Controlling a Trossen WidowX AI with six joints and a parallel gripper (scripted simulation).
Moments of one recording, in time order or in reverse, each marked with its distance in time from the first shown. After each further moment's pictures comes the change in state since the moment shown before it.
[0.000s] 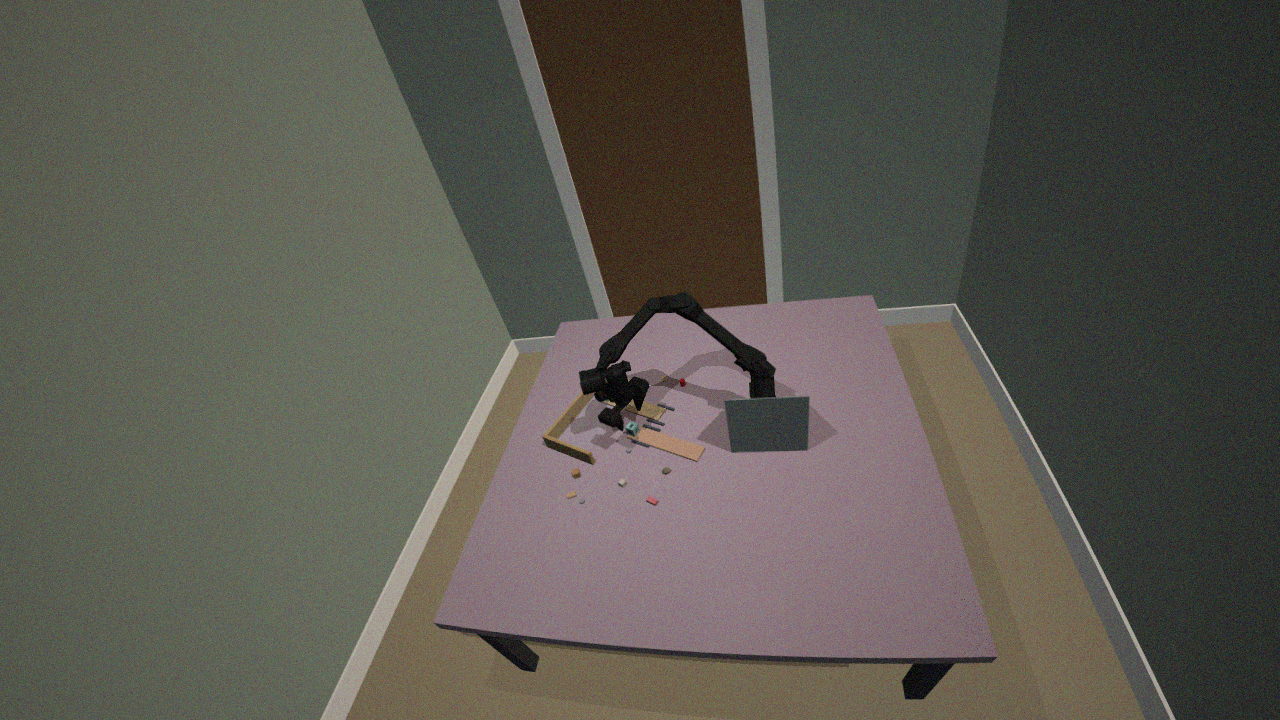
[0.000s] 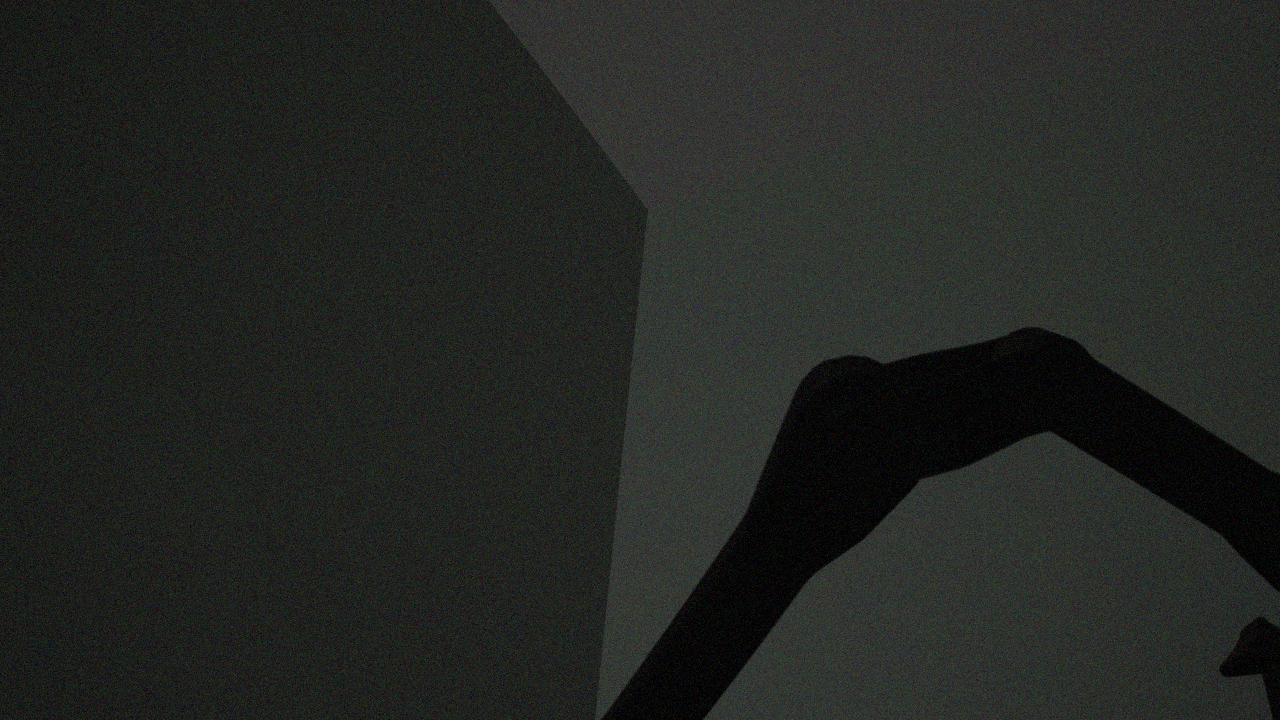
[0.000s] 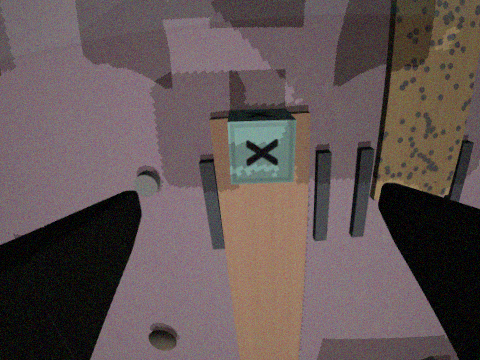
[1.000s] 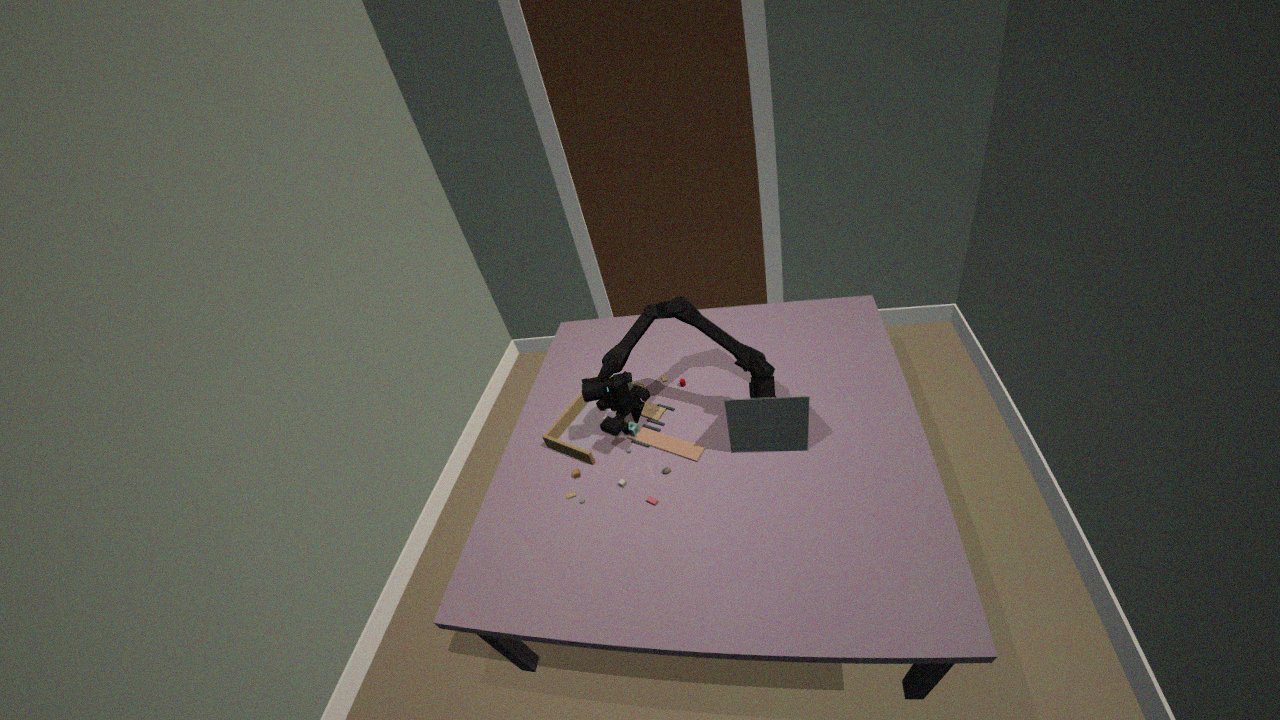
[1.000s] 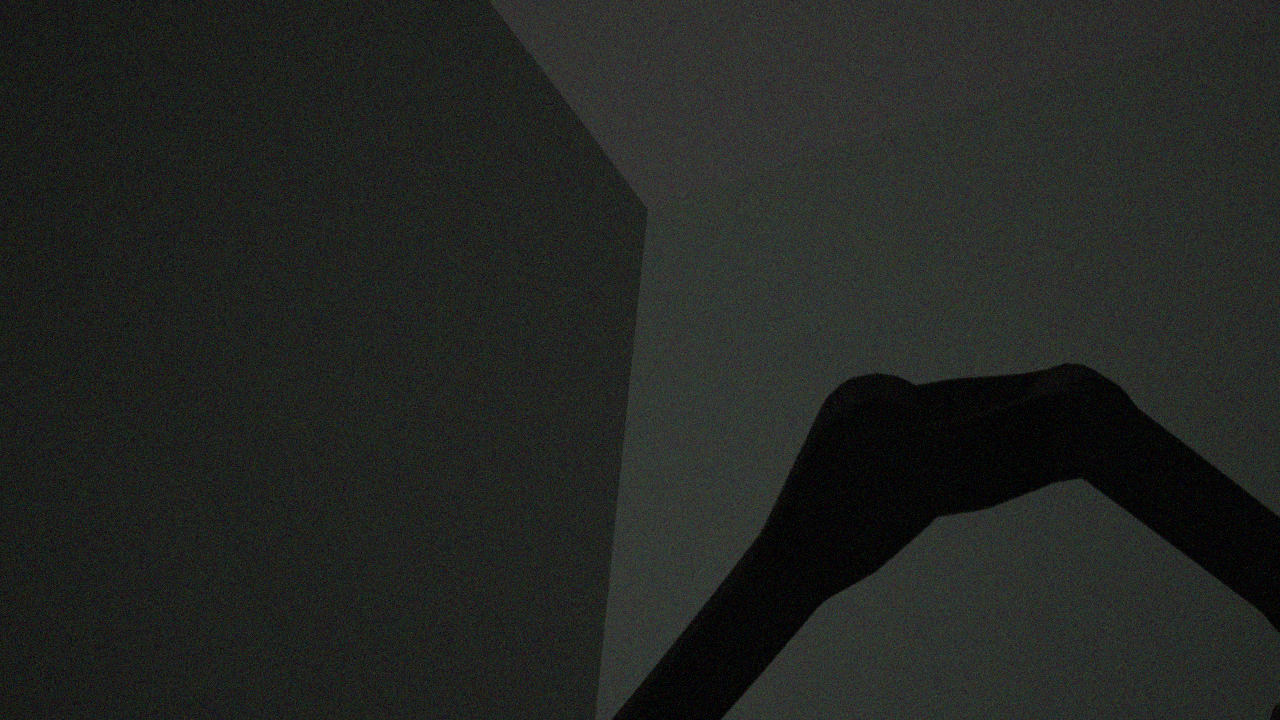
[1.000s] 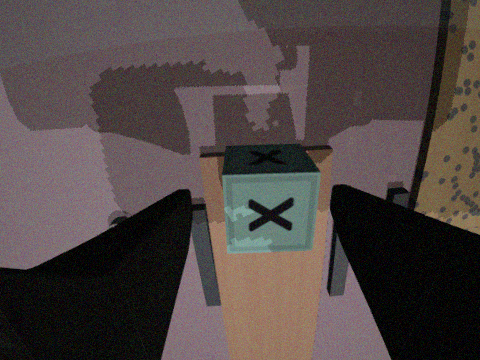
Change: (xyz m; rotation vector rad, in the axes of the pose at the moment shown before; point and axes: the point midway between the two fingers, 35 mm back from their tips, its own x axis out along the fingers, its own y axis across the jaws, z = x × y) arm 0.042 -0.001 0.008 -0.003 0.001 -0.003
